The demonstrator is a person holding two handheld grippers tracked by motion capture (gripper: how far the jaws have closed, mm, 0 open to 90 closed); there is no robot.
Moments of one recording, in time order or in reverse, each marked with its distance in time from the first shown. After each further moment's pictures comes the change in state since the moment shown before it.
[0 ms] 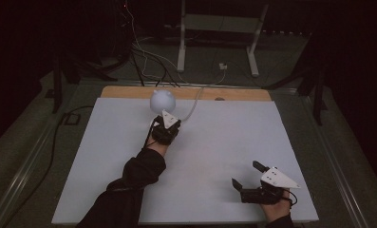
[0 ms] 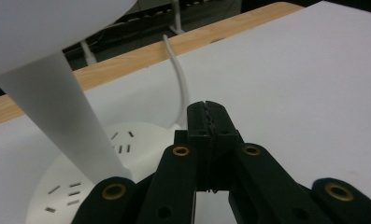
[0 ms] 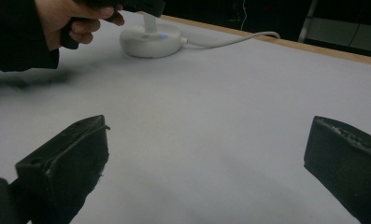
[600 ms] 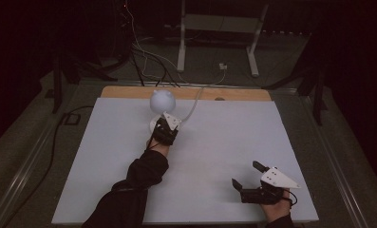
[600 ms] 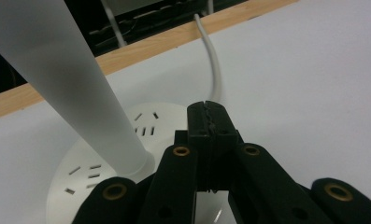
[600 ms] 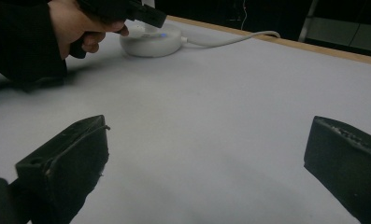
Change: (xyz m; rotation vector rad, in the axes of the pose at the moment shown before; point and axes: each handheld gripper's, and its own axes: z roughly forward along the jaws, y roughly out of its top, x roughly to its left) left arm -0.006 -0.011 0.018 0.057 0.146 0.031; right arm 0.000 0.000 0.000 0.001 0.000 -0.004
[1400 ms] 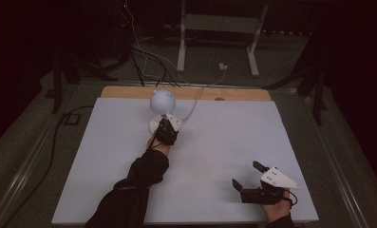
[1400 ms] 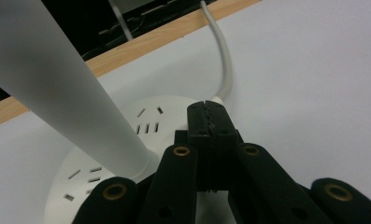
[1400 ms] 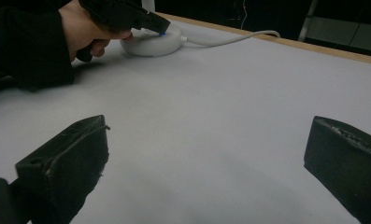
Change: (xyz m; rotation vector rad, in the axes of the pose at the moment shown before) left arm -0.002 -0.005 0.013 0.026 0.052 0.069; right arm 0.000 0.000 0.000 0.003 -0.001 0.001
